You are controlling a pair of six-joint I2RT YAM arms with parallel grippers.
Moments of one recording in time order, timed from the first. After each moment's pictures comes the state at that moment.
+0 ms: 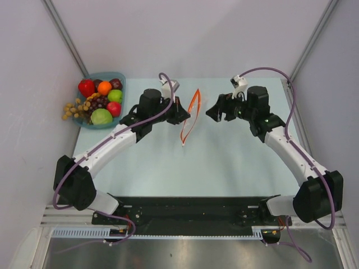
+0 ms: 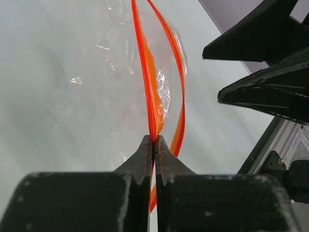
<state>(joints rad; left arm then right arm) -0.57 1.45 1.20 -0.12 0.33 -0.36 0.33 1.30 1.13 -0.16 -0.44 0.22</state>
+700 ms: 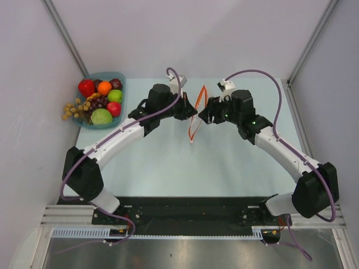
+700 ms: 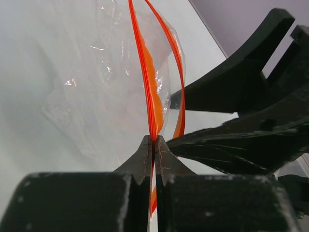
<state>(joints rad) -0.62 1.56 1.32 -0.13 0.29 -0.42 0.46 1.37 1.13 -0.12 -0.29 0.30</state>
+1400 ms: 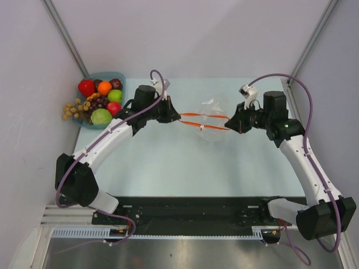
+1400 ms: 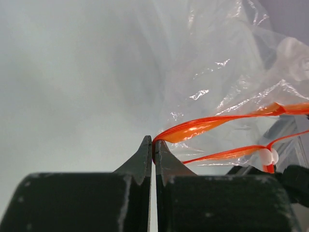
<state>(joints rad) -0.47 1.48 1.27 -0.32 0.32 -0.44 0.21 1.17 1.16 -0.55 -0.59 0.04</state>
